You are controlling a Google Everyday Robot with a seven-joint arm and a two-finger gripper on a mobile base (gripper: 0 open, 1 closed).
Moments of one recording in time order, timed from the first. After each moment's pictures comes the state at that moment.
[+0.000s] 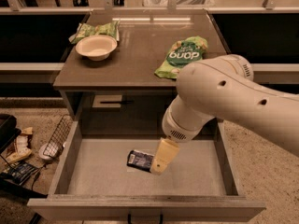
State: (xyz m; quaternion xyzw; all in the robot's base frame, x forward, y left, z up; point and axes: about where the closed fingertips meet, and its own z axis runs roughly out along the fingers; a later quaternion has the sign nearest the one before) arm 0.450 -0.052 0.760 -0.56 0.81 0.05 0.16
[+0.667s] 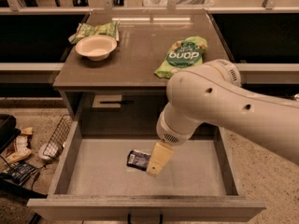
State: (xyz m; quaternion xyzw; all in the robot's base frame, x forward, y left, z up) arm 0.452 -0.041 0.745 -0.57 0.81 0.04 0.15
